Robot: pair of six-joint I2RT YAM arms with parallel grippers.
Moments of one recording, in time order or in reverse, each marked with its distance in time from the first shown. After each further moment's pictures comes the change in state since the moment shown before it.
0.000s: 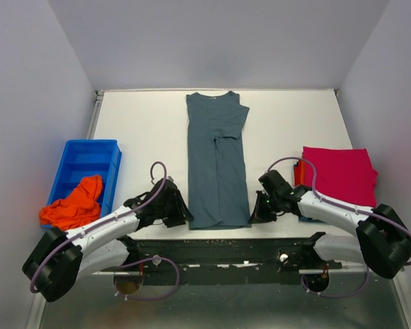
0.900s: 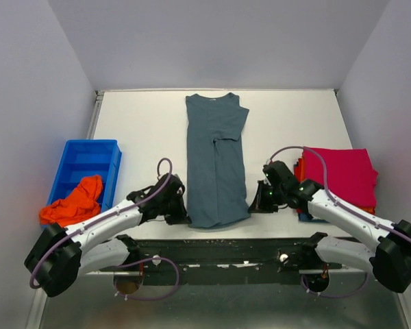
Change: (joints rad) left arm -0.039 0.050 0.081 -0.112 0.071 0.021; right arm 0.000 -0.138 0.096 -0.129 0.018 -0.026
